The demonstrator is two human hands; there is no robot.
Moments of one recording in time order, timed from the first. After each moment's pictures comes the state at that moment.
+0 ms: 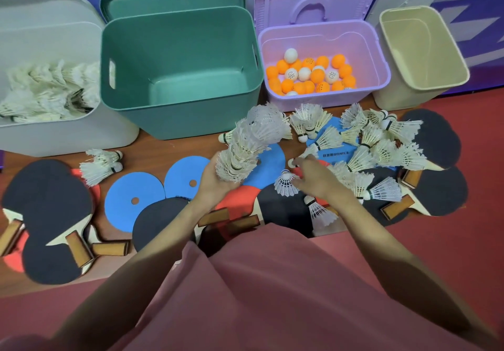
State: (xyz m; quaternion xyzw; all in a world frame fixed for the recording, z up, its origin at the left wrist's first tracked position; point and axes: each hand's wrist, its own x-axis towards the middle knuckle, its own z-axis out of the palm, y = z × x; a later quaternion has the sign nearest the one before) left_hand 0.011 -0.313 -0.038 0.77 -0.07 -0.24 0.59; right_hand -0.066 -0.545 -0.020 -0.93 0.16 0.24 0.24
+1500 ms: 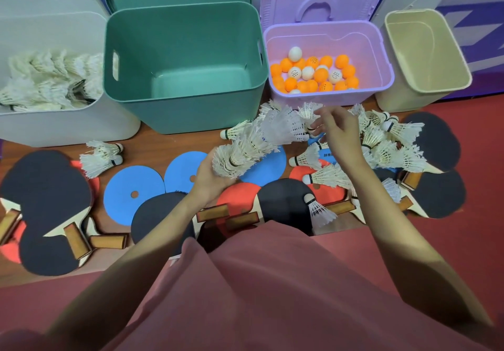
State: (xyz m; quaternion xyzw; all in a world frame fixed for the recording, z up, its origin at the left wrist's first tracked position) left_hand 0.018 -0.299 -0.039 0.78 -0.10 -0.24 0.57; right_hand -0.031 -0.565 0.042 -0.78 0.28 -0.13 0.54
